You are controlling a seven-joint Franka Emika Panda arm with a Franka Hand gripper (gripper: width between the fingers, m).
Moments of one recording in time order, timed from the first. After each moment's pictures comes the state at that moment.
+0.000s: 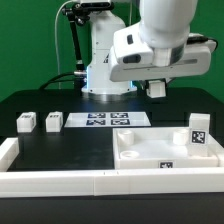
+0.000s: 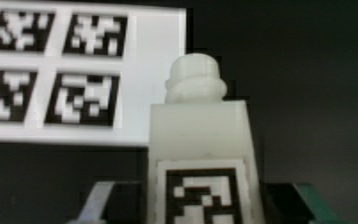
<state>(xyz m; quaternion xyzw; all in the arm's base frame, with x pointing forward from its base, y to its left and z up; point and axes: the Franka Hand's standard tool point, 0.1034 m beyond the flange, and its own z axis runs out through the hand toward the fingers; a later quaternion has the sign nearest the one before) 0.405 0.074 0.086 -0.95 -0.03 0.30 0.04</state>
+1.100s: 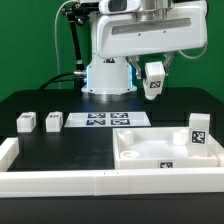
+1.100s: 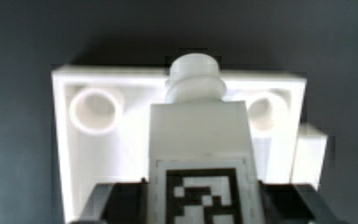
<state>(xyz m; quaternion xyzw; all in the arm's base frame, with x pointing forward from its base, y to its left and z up) 0.479 0.058 0.134 -1.00 -0.02 -0.03 0.04</state>
